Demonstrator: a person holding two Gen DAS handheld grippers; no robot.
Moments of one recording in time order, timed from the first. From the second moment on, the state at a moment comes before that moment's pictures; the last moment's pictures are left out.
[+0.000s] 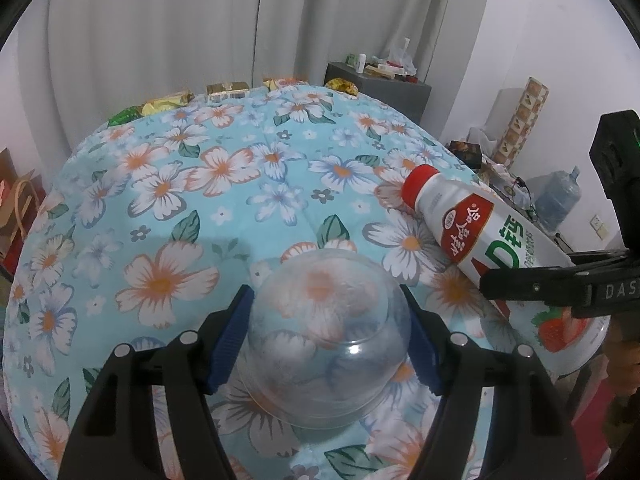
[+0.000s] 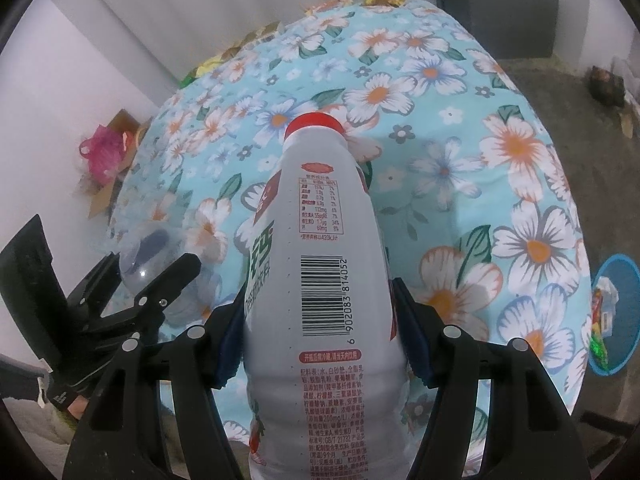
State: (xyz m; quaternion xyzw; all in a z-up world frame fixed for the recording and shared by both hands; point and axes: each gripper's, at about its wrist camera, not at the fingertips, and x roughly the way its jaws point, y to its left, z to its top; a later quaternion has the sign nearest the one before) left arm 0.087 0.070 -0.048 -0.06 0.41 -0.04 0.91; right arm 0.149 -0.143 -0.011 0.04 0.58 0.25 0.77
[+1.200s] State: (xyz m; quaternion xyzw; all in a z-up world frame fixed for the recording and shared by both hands) left arm 0.150 -0.107 0.018 0.01 0.39 -0.26 0.88; right arm 0.090 -0.367 0.015 0.28 0.47 0.10 0.83
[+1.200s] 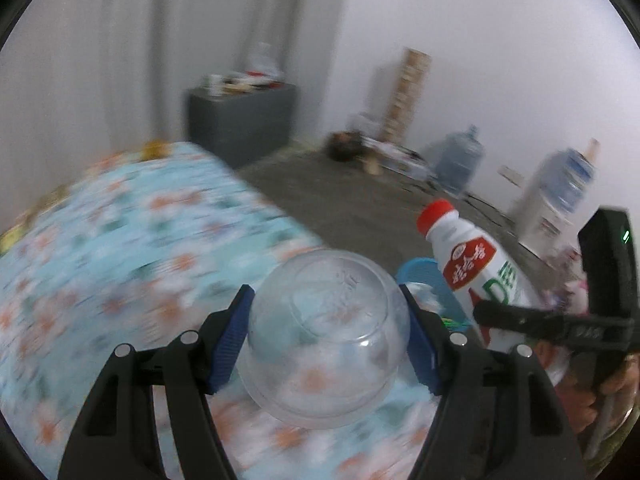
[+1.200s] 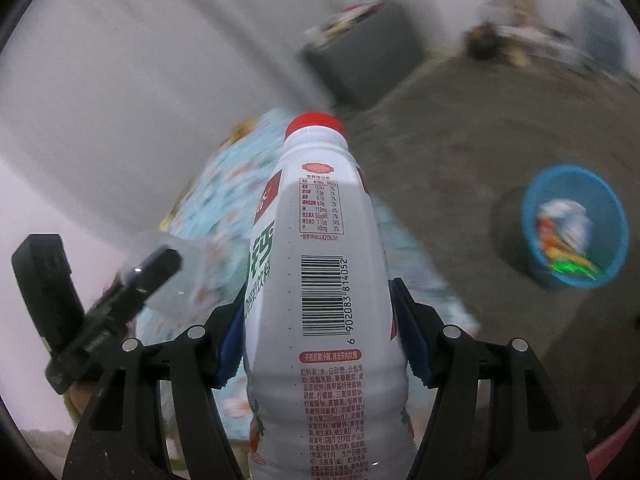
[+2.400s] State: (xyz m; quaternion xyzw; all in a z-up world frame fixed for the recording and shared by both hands) left arm 0.251 -0.440 -0.088 0.10 0.49 -0.40 0.77; right arm 0.061 -0.619 -0.165 0.46 0.43 -0.26 0.73
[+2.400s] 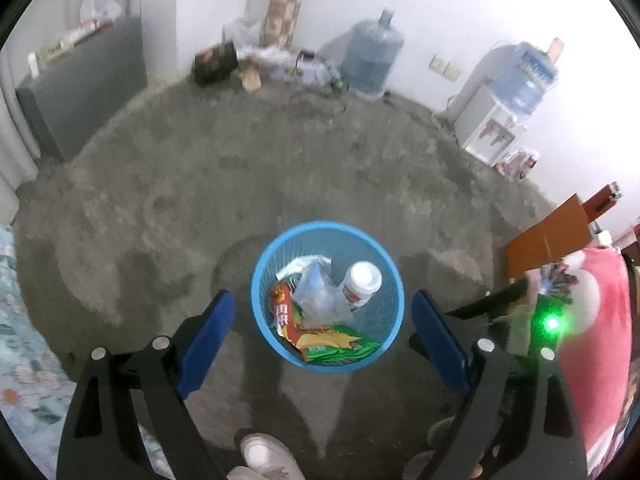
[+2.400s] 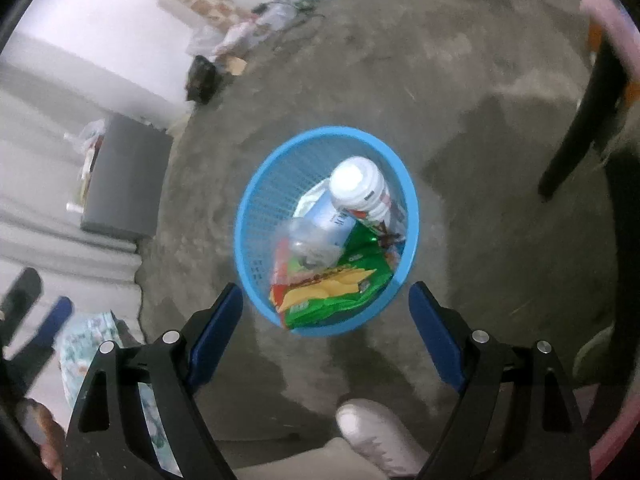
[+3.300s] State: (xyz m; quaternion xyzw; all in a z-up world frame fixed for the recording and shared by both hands) left arm 0.047 -0.060 0.058 0.01 0.31 -0.02 0.95; right arm 0.004 -0.299 0.091 -0.02 0.27 -0.05 0.96
